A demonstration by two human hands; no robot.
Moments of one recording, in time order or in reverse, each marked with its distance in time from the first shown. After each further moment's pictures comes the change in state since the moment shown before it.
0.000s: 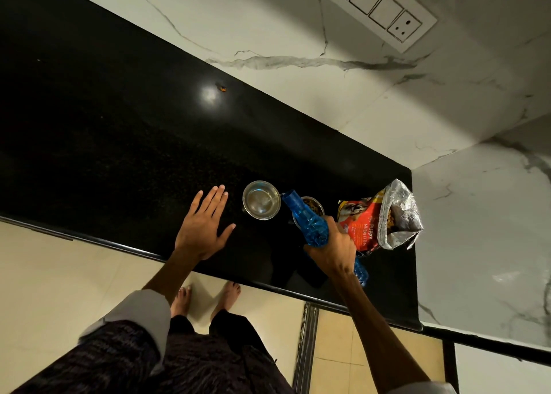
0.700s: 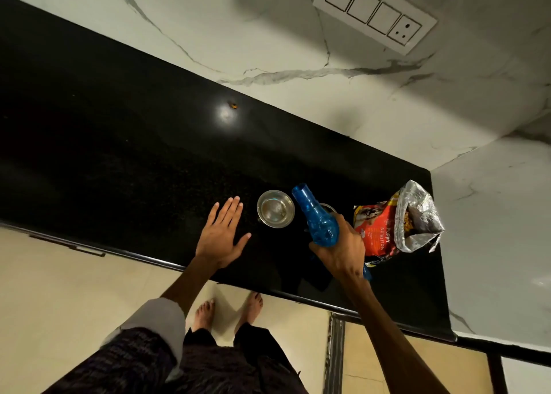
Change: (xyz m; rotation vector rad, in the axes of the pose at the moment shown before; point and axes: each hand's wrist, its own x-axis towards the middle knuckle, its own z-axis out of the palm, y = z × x) left_hand 0.001 0.000 -0.003 -0.011 -0.039 0.012; right_hand -0.005 -0.030 -0.009 0.218 0.086 -0.016
